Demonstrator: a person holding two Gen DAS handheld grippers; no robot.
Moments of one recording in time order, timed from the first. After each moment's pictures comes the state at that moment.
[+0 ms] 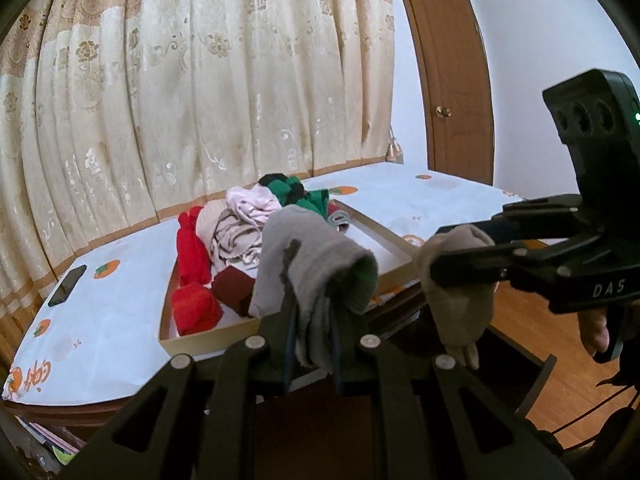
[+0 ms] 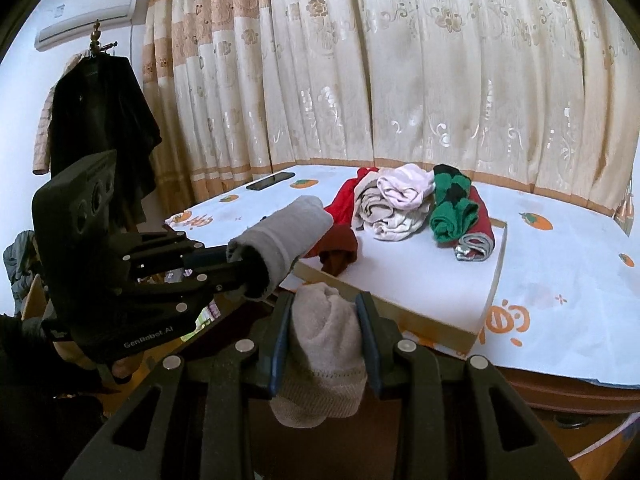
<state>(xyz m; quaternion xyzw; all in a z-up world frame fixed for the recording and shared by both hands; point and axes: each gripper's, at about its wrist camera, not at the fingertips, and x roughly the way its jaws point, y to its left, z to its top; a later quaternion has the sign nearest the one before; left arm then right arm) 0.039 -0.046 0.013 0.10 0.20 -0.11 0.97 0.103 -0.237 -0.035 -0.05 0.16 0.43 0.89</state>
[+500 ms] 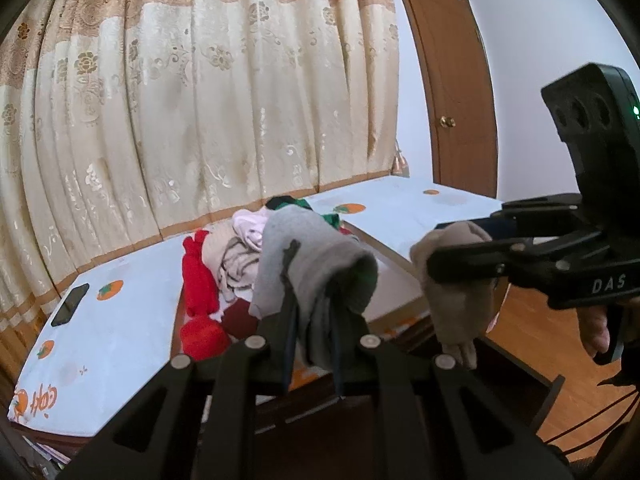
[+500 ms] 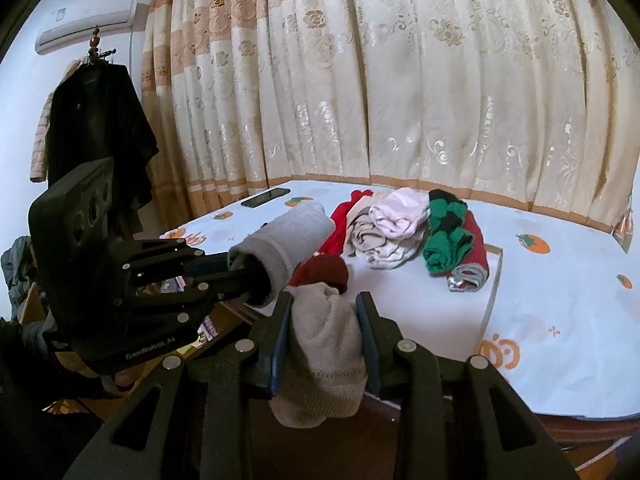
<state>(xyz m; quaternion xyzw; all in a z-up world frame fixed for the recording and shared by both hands) 0.063 -0.039 0.032 0.10 0.18 -0.10 0.97 0.121 -0.234 -0.010 -0.04 0.14 0.42 0.89</state>
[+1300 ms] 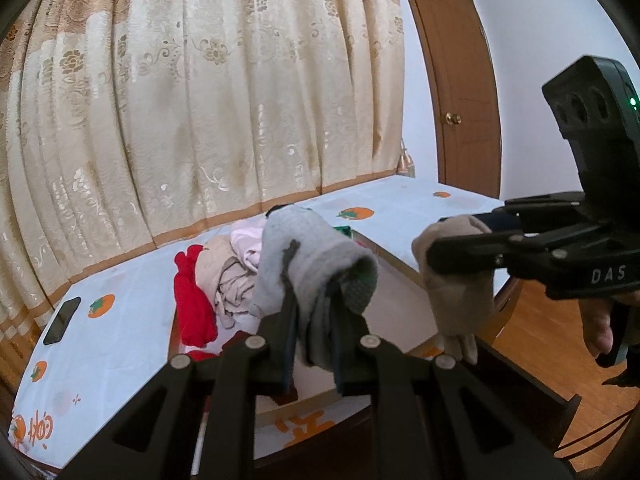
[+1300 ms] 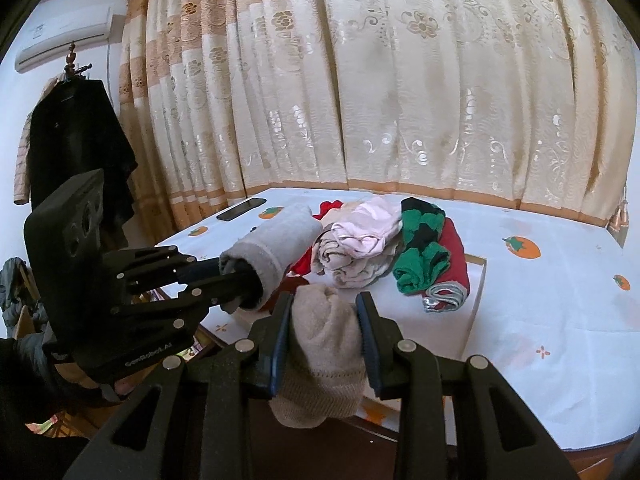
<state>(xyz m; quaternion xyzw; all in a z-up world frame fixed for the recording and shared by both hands) 0.115 -0.042 0.039 0.10 0.19 -0.11 0.97 0.173 -0.237 0.005 -0.02 0.16 0.40 0.90</state>
